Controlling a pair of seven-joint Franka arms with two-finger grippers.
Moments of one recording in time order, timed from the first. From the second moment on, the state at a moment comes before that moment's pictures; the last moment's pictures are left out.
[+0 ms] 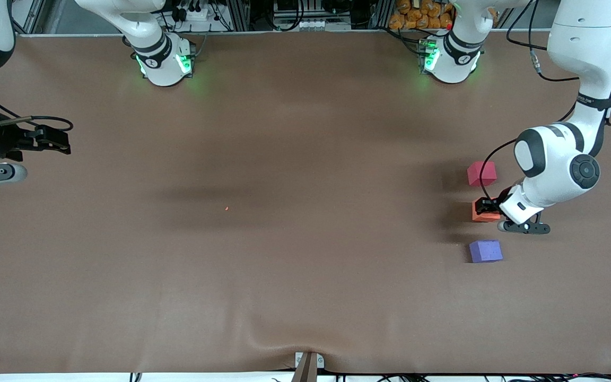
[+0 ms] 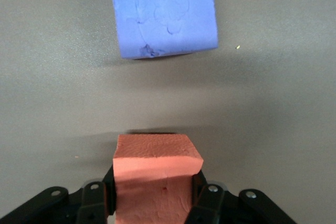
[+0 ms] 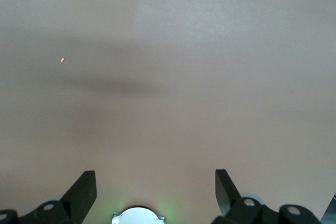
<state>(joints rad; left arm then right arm) -0.03 0.42 0.07 -2.09 -0.21 2.47 0.26 -0.02 0.19 0.07 -1.36 -0.07 1.35 -0.13</state>
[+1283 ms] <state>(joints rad) -0.04 0.44 0.07 -2.09 -0.25 2.49 0.28 -0.02 0.19 0.07 -1.36 -0.07 1.35 -0.13</state>
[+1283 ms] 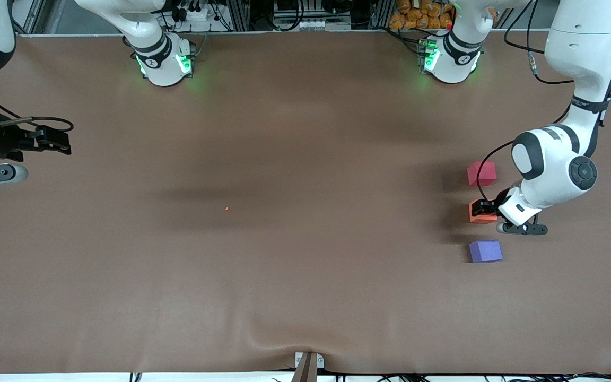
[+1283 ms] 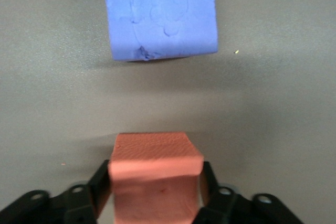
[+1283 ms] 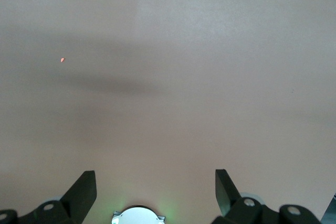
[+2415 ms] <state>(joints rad) -0.04 0.12 0.07 -2.03 -0.13 2.17 0.21 -0.02 0.16 0.06 -1.31 0.04 1.28 -0.13</state>
